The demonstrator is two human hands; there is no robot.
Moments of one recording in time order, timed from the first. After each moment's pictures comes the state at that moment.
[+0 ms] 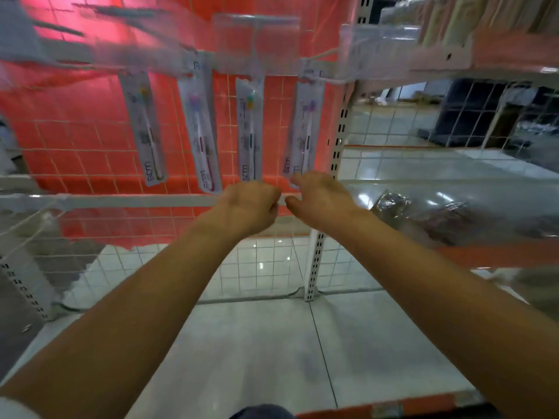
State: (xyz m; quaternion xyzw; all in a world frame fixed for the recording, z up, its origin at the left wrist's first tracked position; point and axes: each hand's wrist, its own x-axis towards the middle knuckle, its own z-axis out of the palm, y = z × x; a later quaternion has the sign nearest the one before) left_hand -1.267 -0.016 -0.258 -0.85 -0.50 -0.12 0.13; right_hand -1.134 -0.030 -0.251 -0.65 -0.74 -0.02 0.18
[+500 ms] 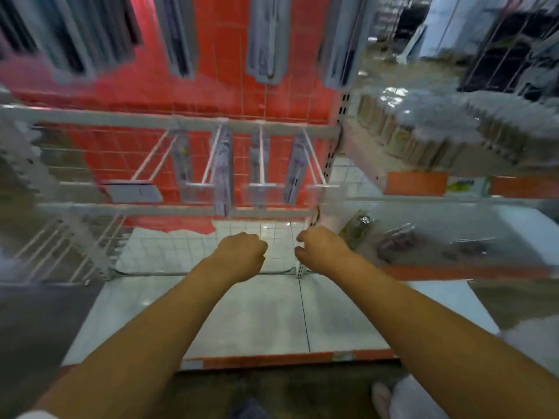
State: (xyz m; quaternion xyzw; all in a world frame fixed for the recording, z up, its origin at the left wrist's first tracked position) left_hand -1.297 -0.121 -0.138 -0.85 -0.53 0.05 -0.02; right_hand -1.135 -0.136 -0.110 -0.68 -0.72 0.11 -0.02
